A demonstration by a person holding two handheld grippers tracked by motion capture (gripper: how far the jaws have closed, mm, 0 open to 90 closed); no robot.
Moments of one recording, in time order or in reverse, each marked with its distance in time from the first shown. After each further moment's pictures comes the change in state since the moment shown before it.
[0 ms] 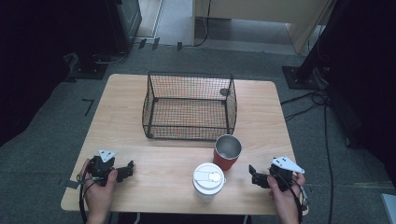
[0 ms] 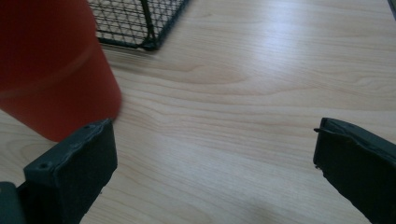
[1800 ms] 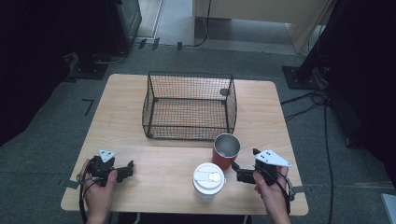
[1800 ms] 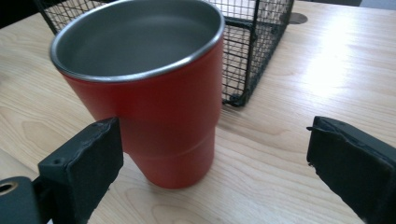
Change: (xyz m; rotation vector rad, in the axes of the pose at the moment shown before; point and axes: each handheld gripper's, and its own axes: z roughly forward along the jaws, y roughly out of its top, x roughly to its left) left arm 0.000 0.000 0.000 0.000 0.000 0.001; right arm 0.046 0.034 0.002 -0.085 0.198 -0.080
